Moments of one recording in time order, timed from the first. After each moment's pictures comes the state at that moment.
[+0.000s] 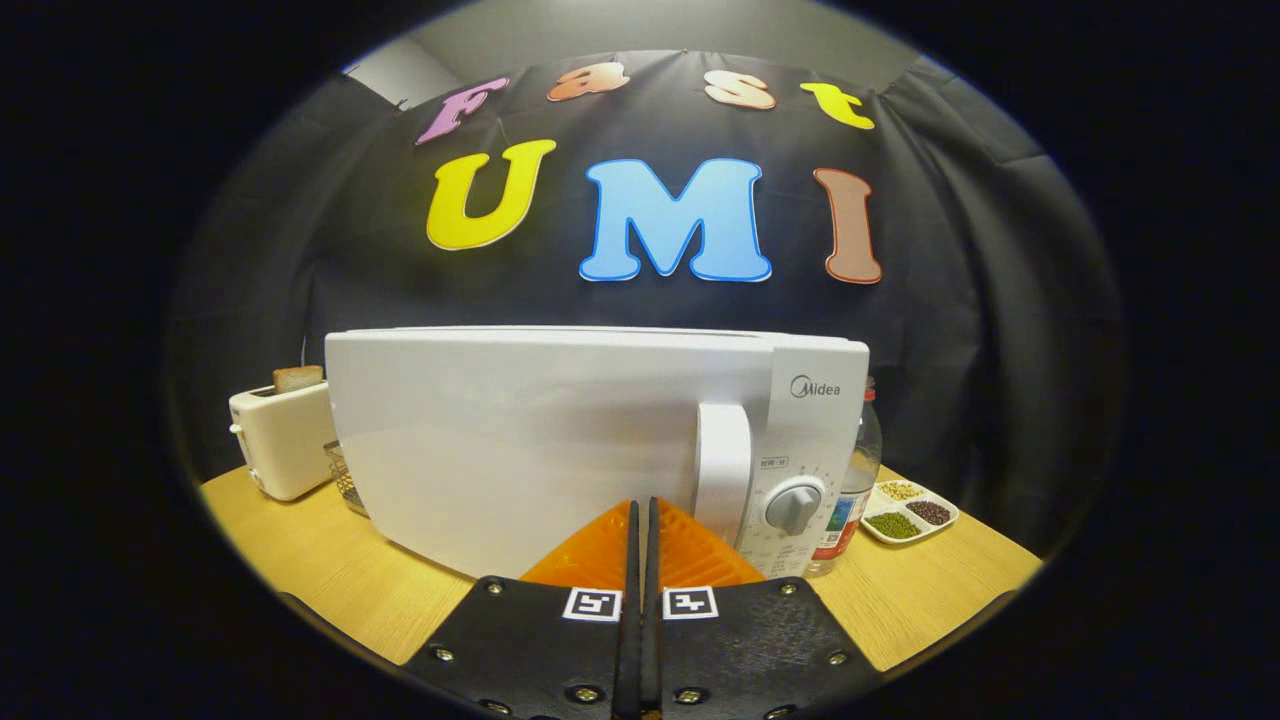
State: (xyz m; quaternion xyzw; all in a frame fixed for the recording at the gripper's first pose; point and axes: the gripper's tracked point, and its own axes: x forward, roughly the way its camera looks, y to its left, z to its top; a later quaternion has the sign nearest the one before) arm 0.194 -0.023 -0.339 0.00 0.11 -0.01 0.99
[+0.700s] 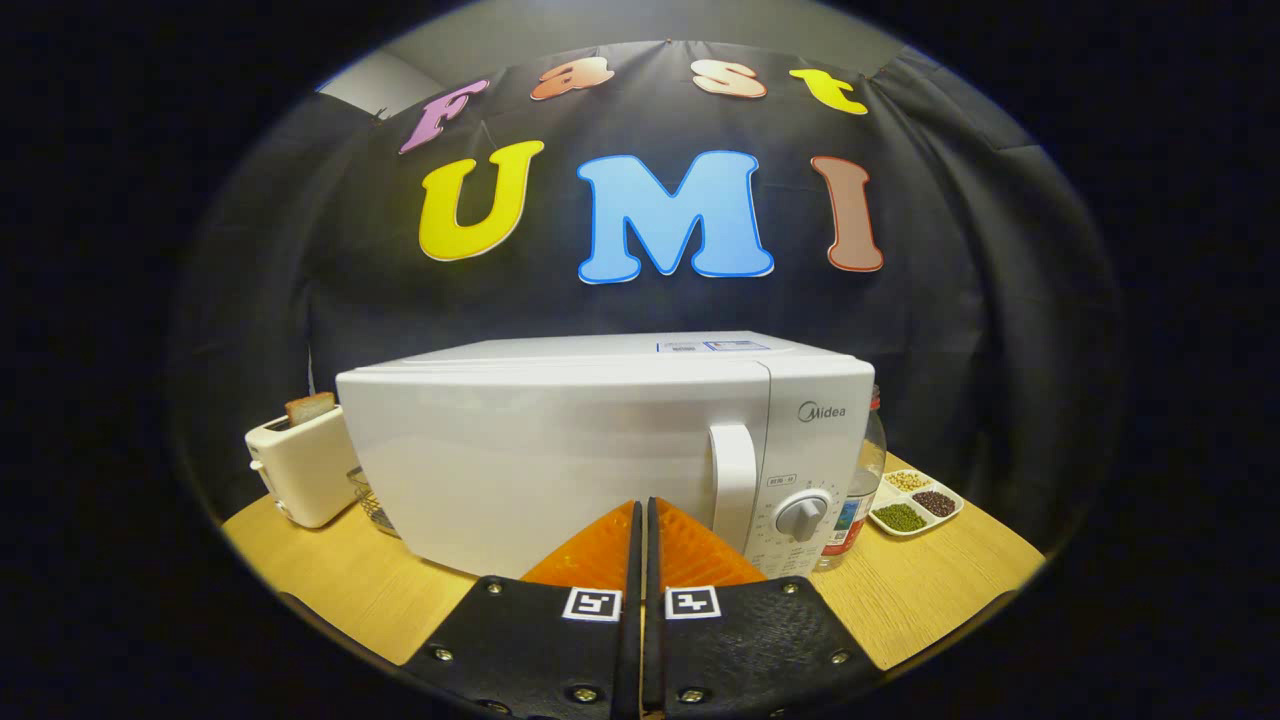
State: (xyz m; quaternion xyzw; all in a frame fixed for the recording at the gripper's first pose) arm 0.168 -0.008 -0.297 0.04 0.14 0.00 0.99
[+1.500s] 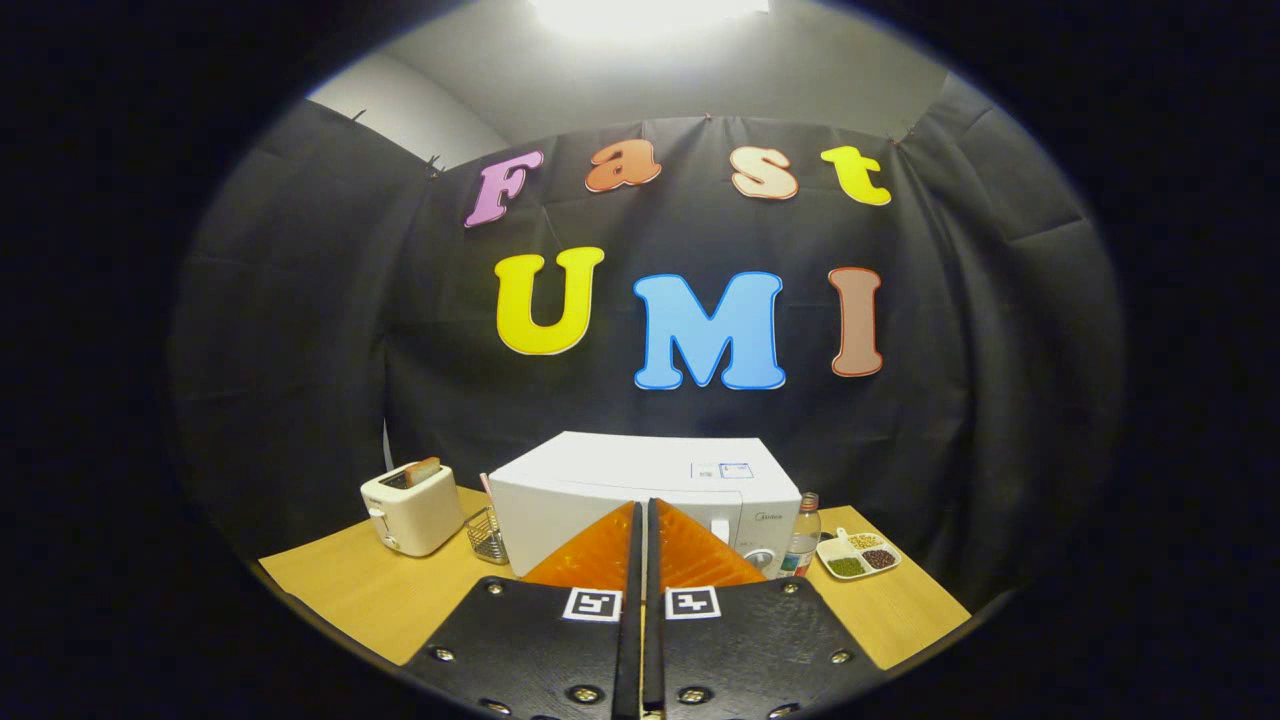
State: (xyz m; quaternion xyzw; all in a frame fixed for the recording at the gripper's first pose) arm 0.032 -0.003 -0.114 0.01 0.05 0.05 1.00
